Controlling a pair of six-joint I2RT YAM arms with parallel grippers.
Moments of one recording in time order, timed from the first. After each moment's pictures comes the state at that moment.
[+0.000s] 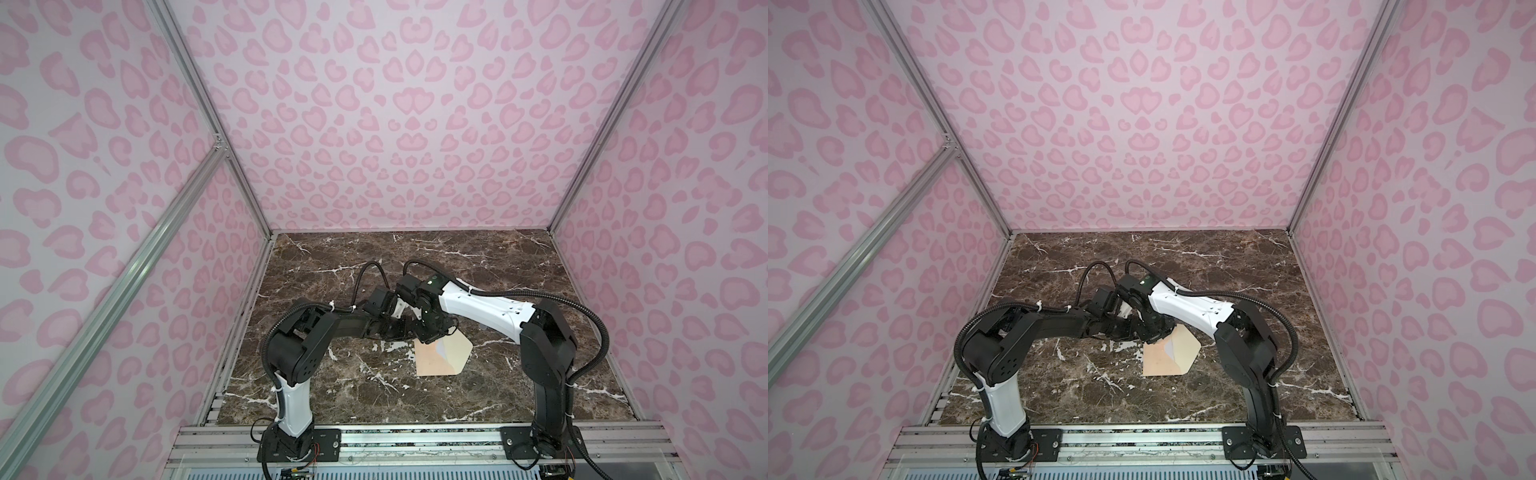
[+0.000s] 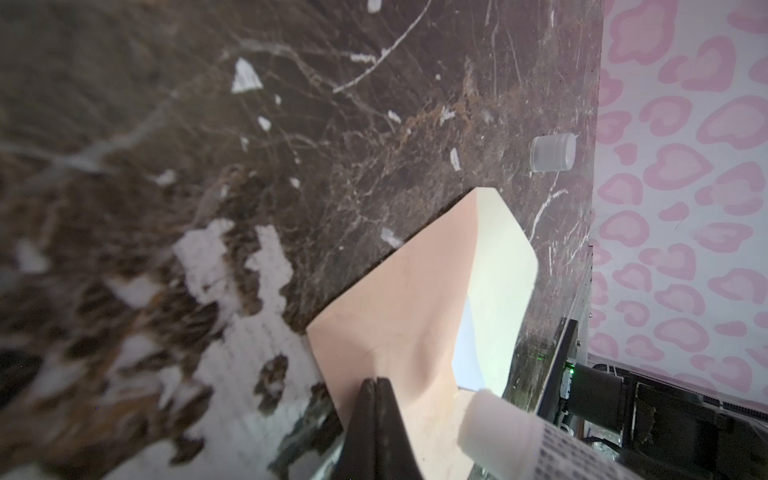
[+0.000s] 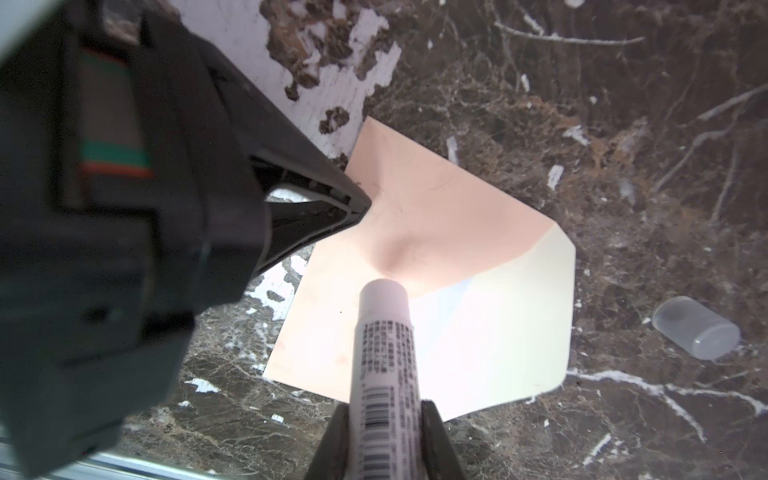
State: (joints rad) left arm -0.59 1.90 0.90 0.04 0.63 -0.57; right arm 0.85 1.96 1.61 -1.25 0.05 0.38
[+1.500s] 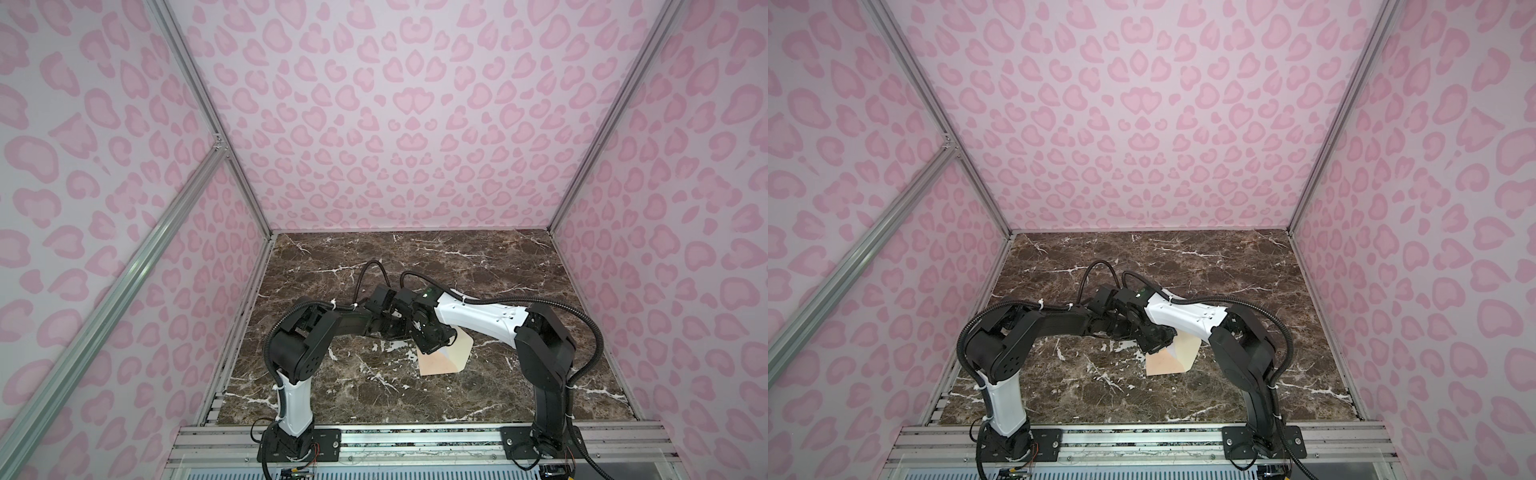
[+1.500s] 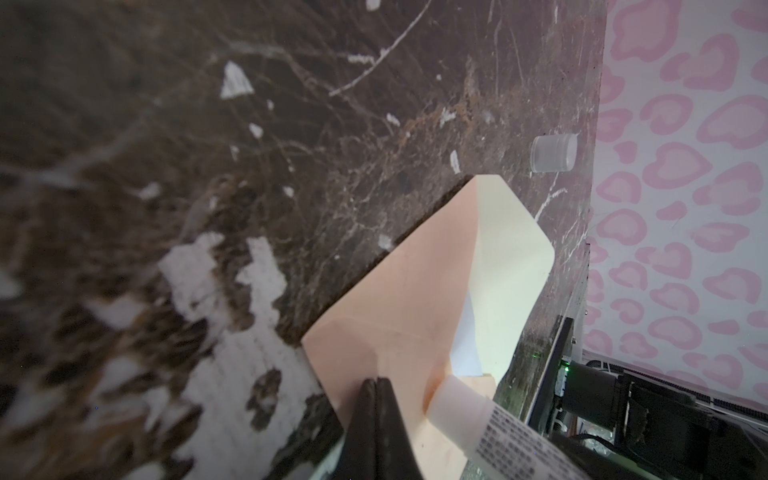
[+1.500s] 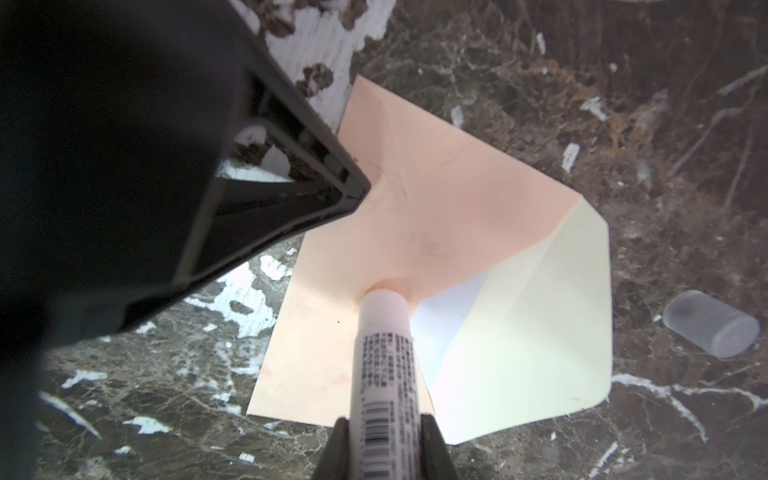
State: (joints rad) left arm -0.59 1.92 0.94 0.01 0.64 -0.57; right arm 0.91 1.96 1.50 -1.21 0.10 0.42
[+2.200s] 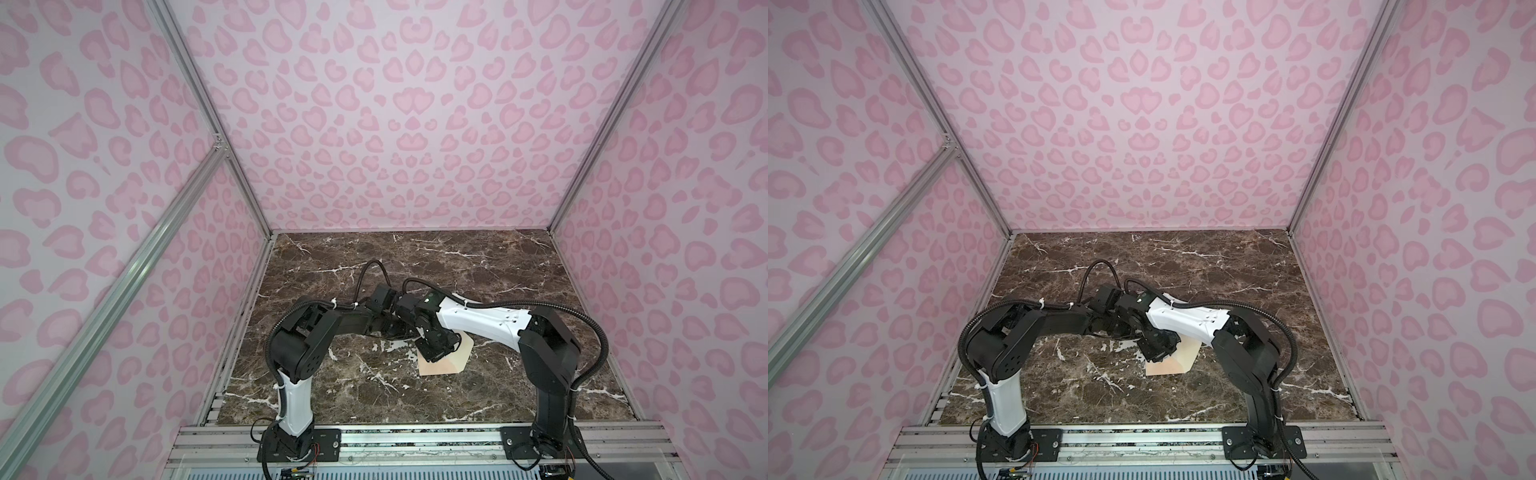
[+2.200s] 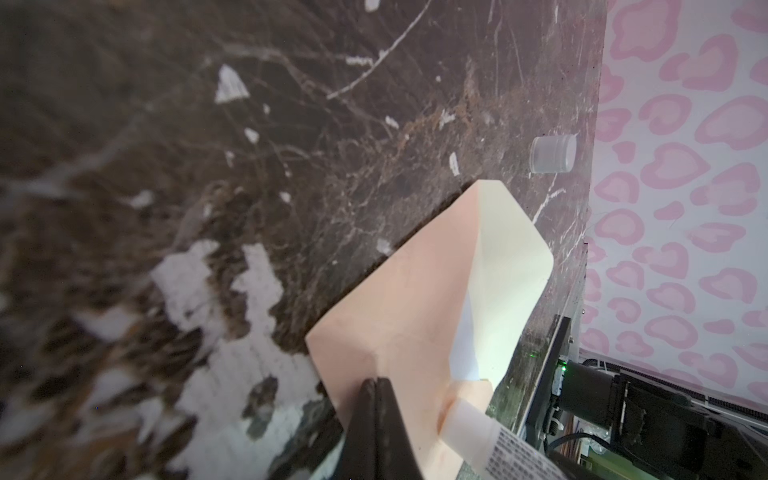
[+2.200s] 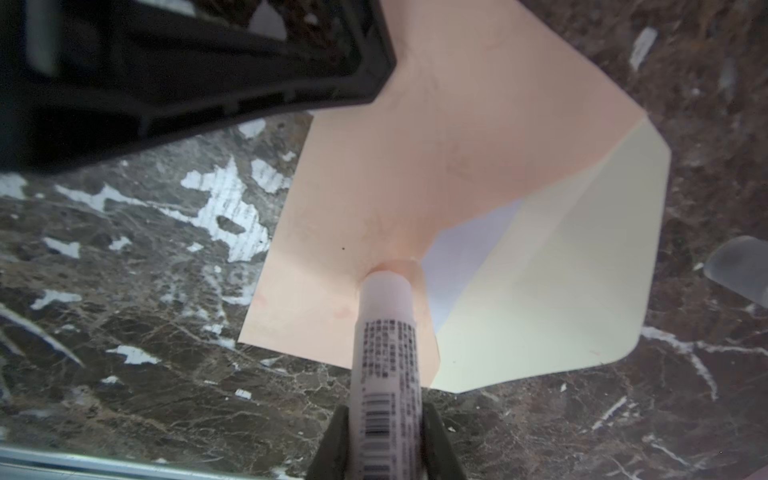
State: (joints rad) left arm -0.59 1.93 0.95 0.00 0.65 -0.57; right arm 0.92 1.92 1.45 -1.25 0.05 0.41
